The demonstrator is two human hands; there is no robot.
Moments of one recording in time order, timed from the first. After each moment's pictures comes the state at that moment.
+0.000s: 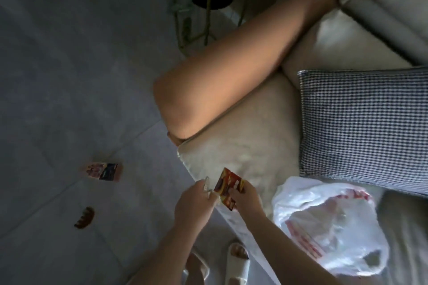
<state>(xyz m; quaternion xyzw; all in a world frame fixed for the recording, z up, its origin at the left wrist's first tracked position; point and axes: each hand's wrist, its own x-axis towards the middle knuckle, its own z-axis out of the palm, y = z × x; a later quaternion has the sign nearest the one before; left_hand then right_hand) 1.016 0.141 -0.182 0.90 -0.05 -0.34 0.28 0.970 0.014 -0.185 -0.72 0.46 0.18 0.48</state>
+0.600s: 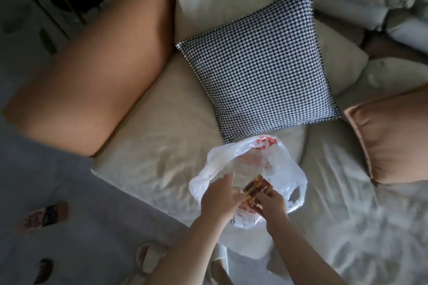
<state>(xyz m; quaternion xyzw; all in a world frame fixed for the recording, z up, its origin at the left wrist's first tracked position) 0.853 -0.096 -0.169 0.84 -0.30 -0.39 0.21 0.748 -0.181 -0.198 -0.42 0.71 0.00 0.57</state>
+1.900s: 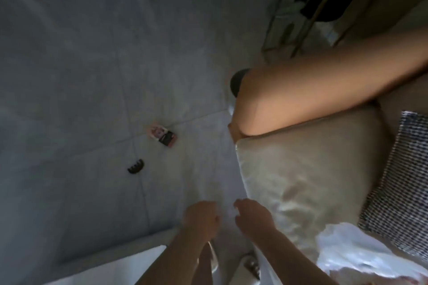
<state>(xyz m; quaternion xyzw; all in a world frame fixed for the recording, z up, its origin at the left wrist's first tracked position) 0.971 0.237 -0.208 0.91 -0.02 -0.41 0.07 0.983 0.094 -0.195 -0.89 -0.05 0.43 0.11</state>
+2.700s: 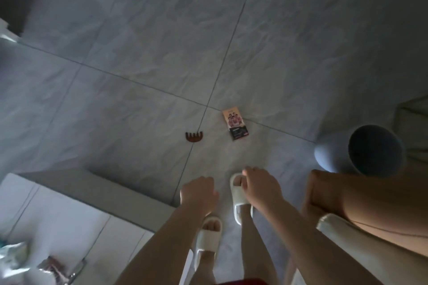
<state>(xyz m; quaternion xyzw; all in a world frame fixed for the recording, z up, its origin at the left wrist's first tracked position) 1.033 0.471 -0.256 0.84 0.30 -0.39 0.24 1.141 0.353 -0.259 -0.87 -0.33 0.36 -0.04</state>
